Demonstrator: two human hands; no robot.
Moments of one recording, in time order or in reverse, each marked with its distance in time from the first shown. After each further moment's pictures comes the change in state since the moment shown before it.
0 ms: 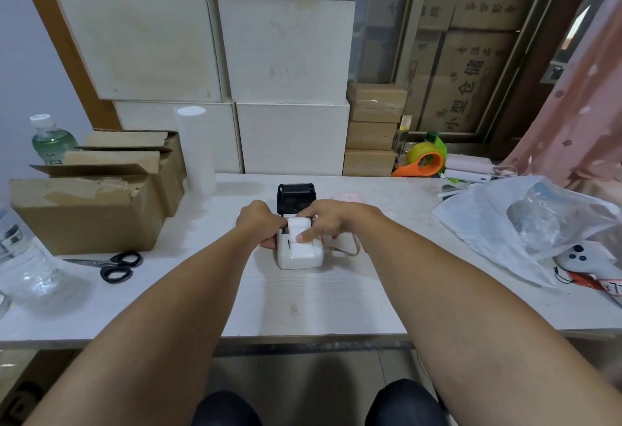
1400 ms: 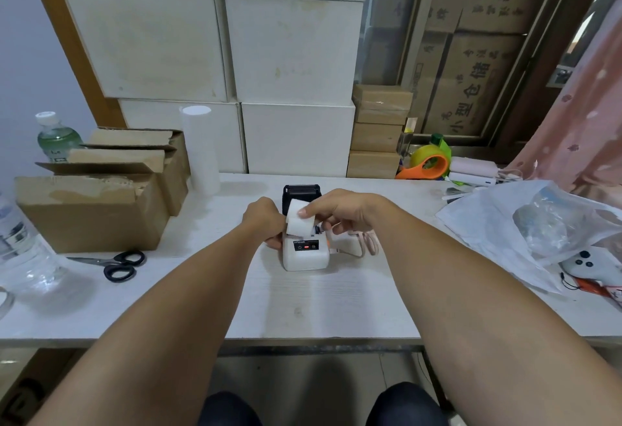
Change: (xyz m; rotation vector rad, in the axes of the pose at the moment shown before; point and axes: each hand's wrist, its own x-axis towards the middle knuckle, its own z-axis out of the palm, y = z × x) left_hand -0.009 0.011 -0.007 0.092 -0.072 0.001; right_hand -0.016 -0.007 -0.016 0.595 0.001 0.080
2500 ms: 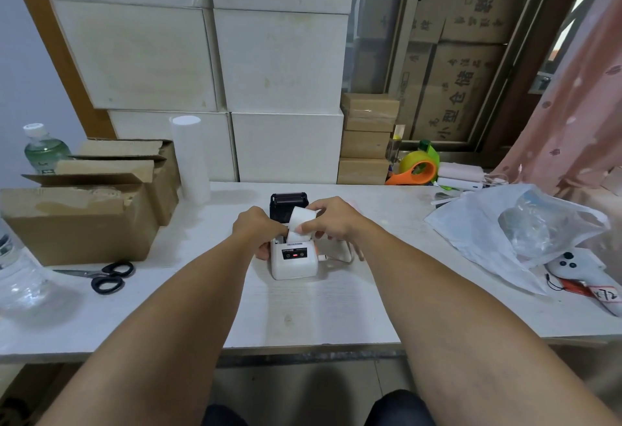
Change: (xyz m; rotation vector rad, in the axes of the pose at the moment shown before) left_hand -0.003 0.005 0.003 0.031 0.033 -0.044; right_hand -0.009 0.021 0.006 -0.168 0.328 -0.167
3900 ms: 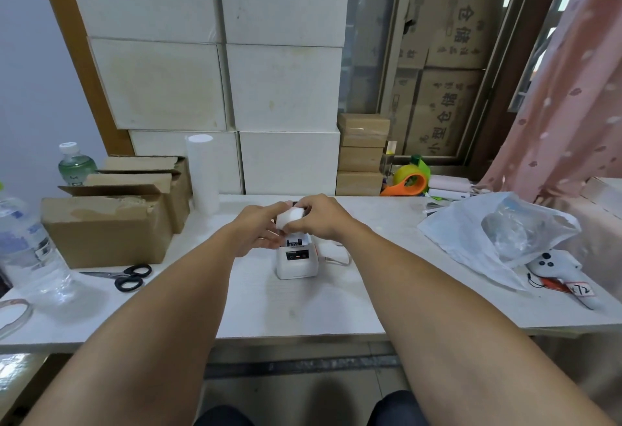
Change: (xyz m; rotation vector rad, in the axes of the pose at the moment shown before) left_hand -0.033 -0.008 -0.039 -0.561 -0.298 0.185; right_hand -0.038 -0.048 0.016 -0.188 0.126 -0.168
